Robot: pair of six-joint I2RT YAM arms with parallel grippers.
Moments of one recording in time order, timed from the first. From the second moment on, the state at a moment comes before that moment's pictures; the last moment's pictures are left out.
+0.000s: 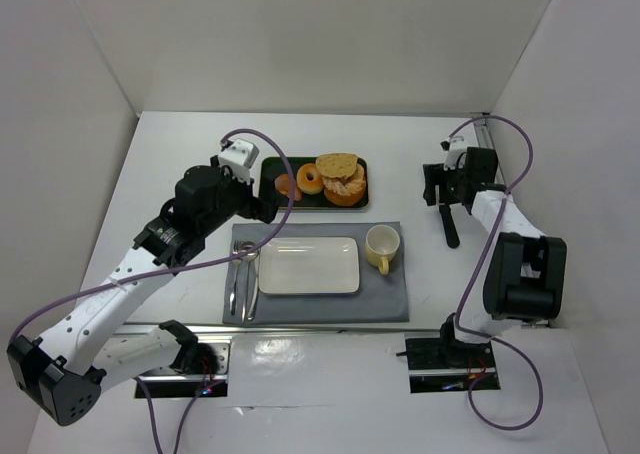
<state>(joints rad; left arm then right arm) -0.54 1.00 0.99 -0.29 -0.02 -0.14 -0.15 1.48 0.95 -0.19 -0.27 -0.20</state>
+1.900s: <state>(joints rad) -0.54 1.00 0.98 -0.28 -0.03 -0.14 -0.16 1.76 1.01 -0.25 -0.06 -0.23</state>
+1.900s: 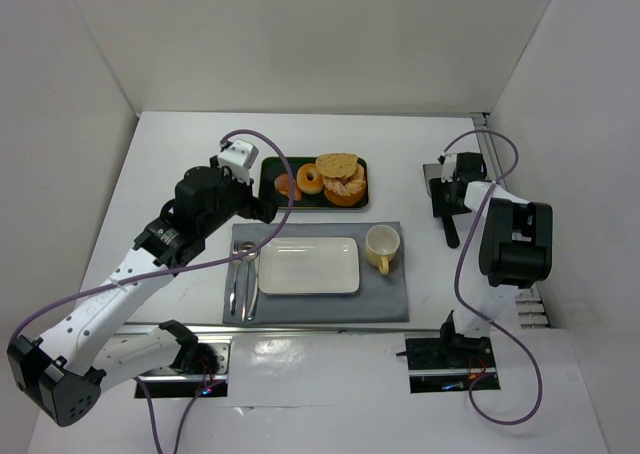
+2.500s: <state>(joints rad) -0.54 1.00 0.98 -0.28 -0.04 -0.14 -0.16 1.77 1.03 -0.27 -0.09 -0.23</state>
